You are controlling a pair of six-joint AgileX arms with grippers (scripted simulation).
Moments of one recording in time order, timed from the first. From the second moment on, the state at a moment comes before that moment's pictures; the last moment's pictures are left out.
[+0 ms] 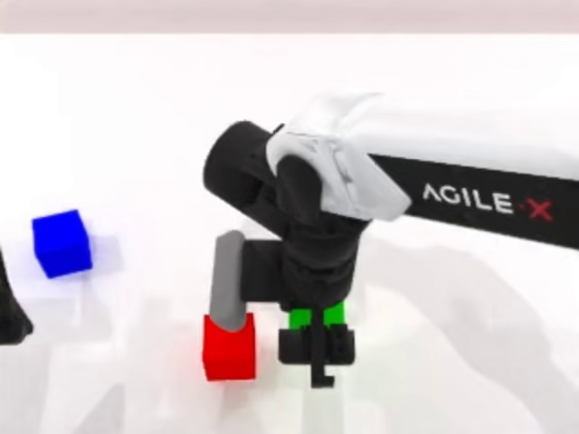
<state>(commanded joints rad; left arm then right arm) 0.02 0.00 0.00 0.00 0.00 0.00 0.89 2.07 1.59 -1.09 0.00 -0.65</state>
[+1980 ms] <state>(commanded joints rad) 0.02 0.00 0.00 0.00 0.00 0.00 0.90 2.10 1.53 -1.00 0.00 -0.65</state>
